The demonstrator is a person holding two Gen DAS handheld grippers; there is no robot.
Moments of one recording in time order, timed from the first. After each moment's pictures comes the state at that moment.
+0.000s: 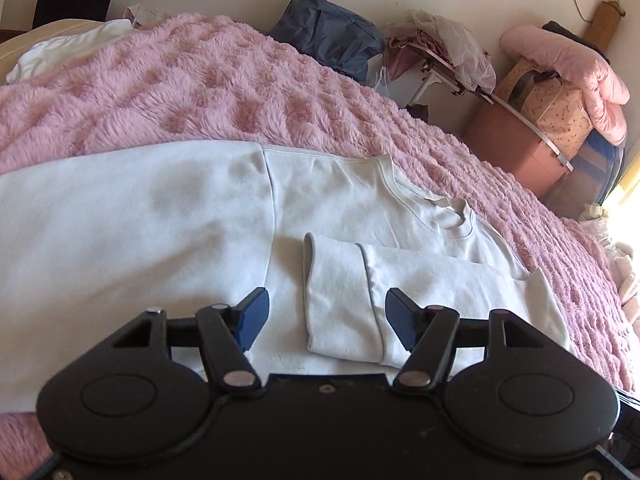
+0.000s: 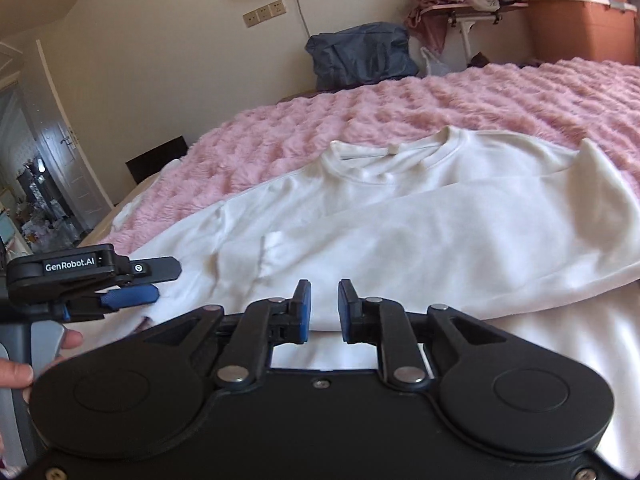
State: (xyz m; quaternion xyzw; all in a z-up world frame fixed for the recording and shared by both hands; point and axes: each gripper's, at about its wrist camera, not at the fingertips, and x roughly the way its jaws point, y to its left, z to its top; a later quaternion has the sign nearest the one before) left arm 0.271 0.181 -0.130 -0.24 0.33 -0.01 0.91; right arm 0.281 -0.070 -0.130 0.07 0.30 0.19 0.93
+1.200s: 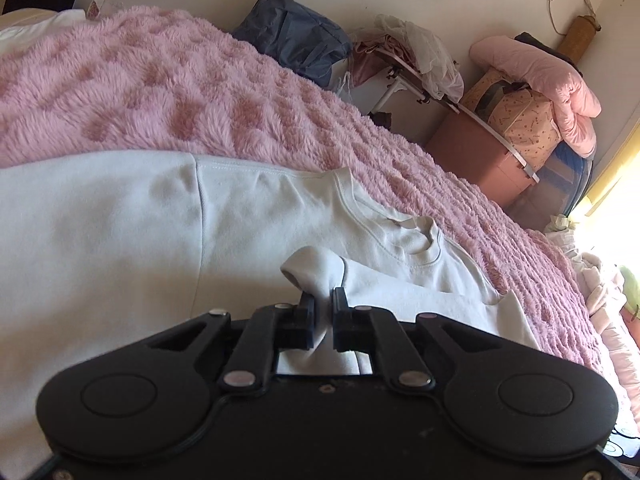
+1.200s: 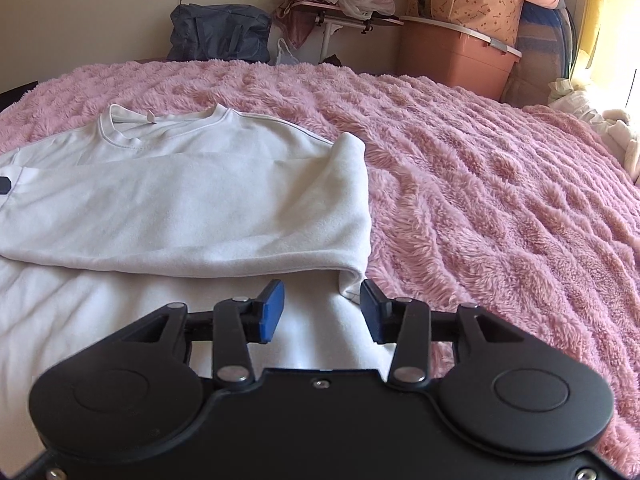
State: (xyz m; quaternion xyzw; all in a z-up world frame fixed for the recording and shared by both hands) left arm 0.325 0.170 -0.138 -0.27 0.29 -0.06 0.92; right arm 0.287 -0.181 -0.149 -0.08 0.32 -0.03 0.94
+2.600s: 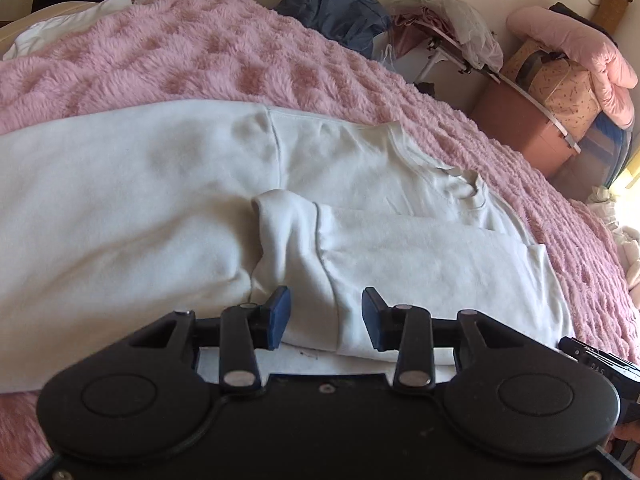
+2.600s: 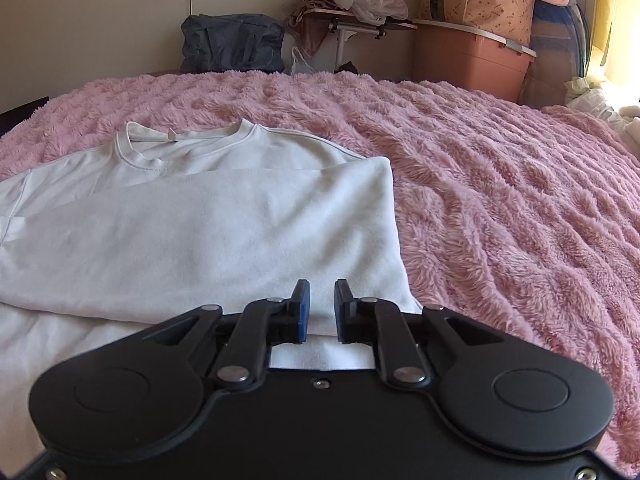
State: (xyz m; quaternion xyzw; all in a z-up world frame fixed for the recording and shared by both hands) left arm 0.279 0.178 -0.158 -0.24 0.36 0.01 0.90; right arm 0.315 -0.156 -0.153 -0.05 0.32 0.00 0.95
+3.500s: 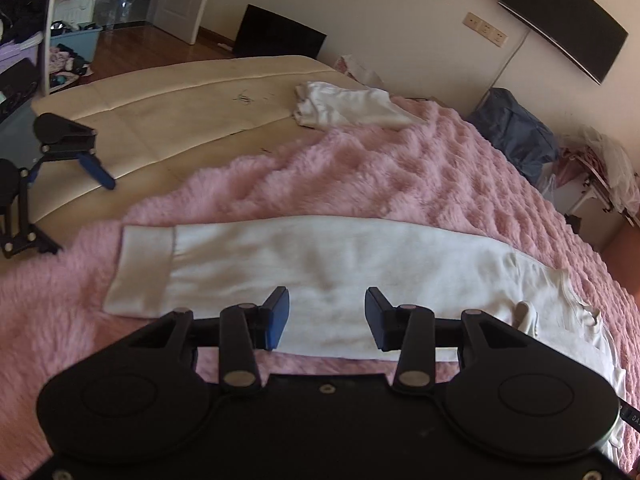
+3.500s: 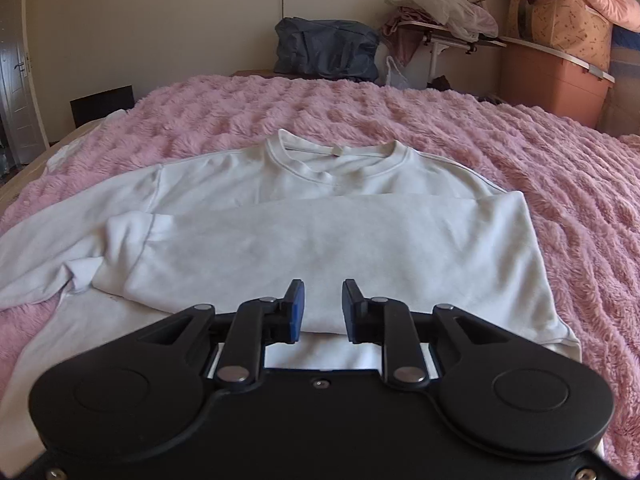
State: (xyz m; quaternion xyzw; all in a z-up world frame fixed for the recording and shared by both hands) left arm 0.035 0.346 -0.093 -0.31 0.28 0.28 0.86; right arm 0.277 -0.039 -0.118 -0.06 0.31 0.12 0.94
